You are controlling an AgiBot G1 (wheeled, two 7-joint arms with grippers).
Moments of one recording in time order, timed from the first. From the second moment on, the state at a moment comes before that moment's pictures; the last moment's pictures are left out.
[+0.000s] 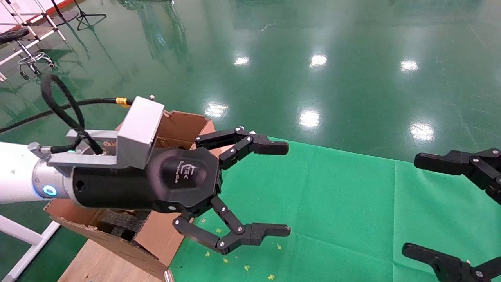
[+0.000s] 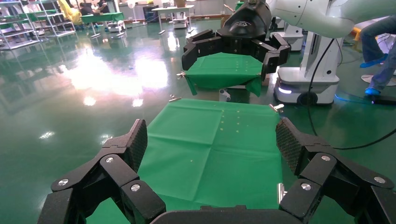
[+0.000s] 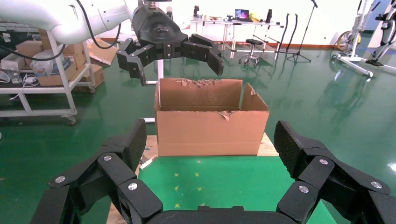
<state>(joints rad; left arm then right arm) -1.07 0.61 0.28 -1.28 0.73 1.50 -0.19 1.08 -0.59 -0.32 1.26 -0.70 -1.47 0.16</state>
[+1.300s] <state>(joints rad) -1.08 0.61 0.28 -1.28 0.73 1.49 -0.19 1.08 -0.59 -0.32 1.26 -0.70 -1.47 0.16</state>
